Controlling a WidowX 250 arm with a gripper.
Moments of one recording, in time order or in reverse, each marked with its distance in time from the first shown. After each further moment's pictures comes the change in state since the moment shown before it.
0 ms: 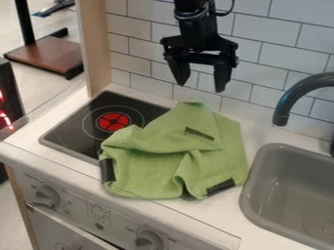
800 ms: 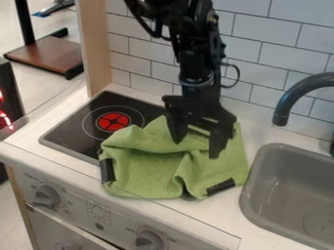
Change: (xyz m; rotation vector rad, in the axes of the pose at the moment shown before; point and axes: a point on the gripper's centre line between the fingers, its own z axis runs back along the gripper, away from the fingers) arm -0.072 -0.027 -0.050 0.035 0.153 -0.146
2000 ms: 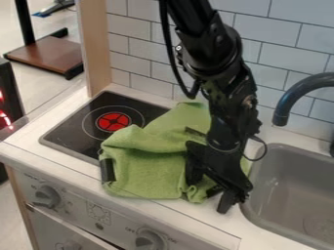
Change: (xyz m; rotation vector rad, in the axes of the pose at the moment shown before) arm -0.020 -0.031 -0.062 0.121 0.051 -0.187
